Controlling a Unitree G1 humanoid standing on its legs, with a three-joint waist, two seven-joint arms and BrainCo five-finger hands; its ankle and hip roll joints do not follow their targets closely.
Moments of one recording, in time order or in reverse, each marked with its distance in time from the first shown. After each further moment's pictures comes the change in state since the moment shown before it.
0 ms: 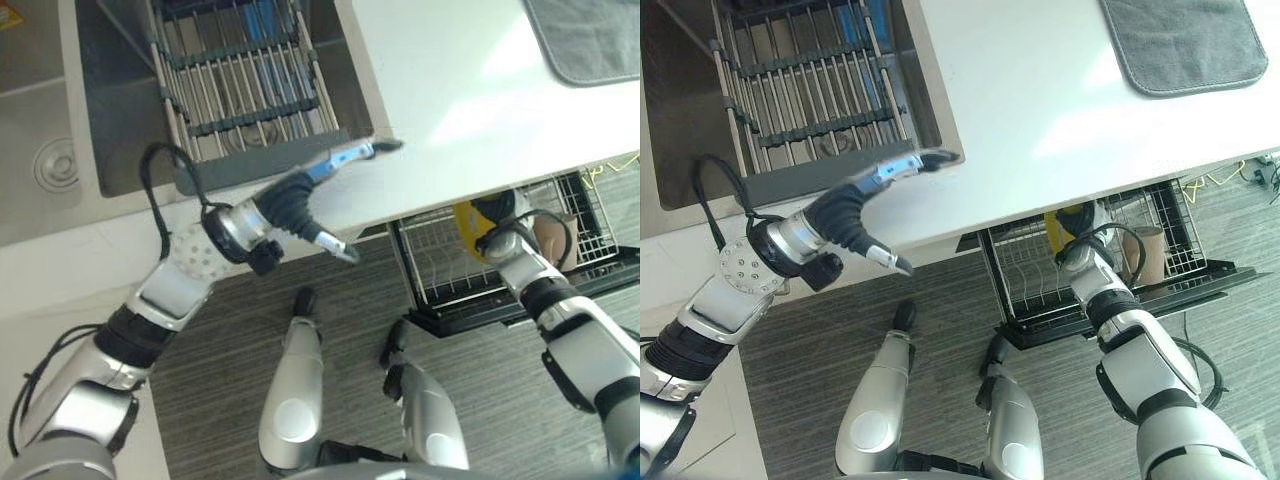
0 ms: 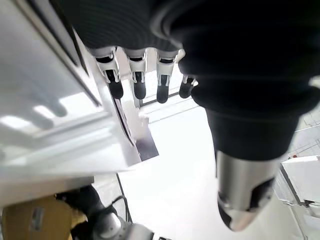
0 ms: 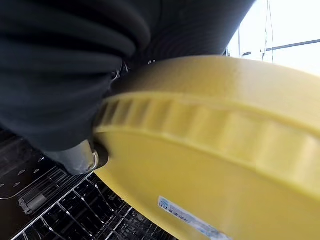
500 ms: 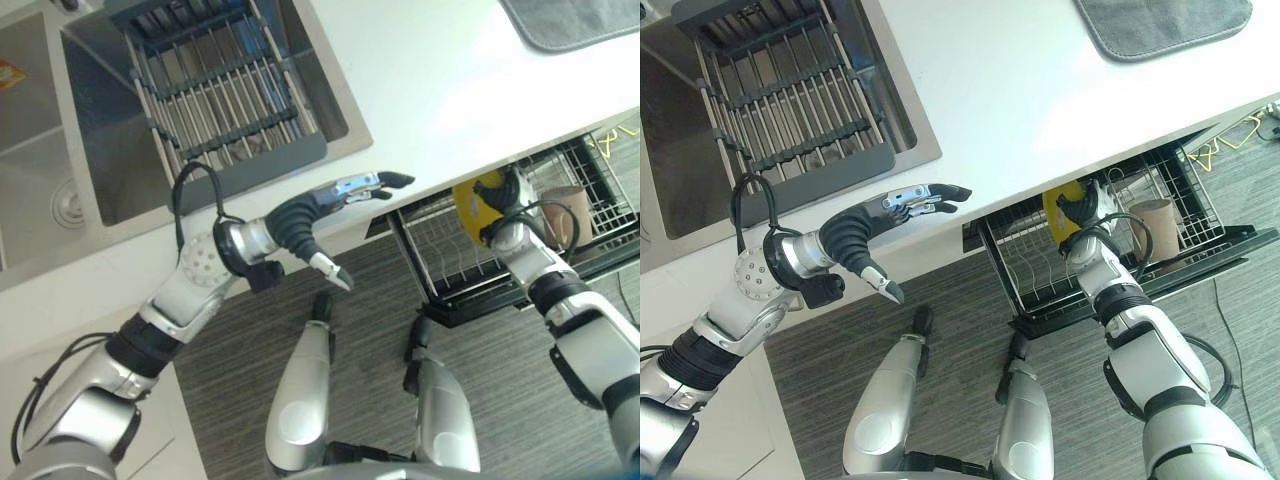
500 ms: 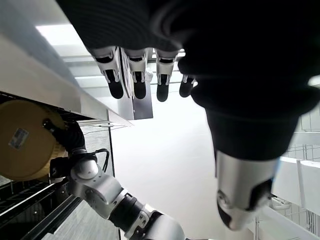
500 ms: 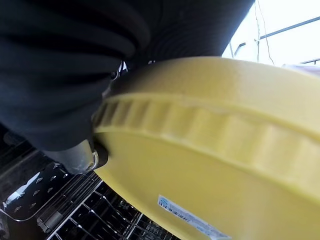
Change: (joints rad) left arm 0.064 -0.026 -0.078 0.031 -0.218 0.018 -0.163; right arm -0.019 -0.045 0.000 -0.024 -0.019 -0.073 0.018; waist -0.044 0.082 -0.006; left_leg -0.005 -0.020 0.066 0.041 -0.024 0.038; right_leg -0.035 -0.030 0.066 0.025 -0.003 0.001
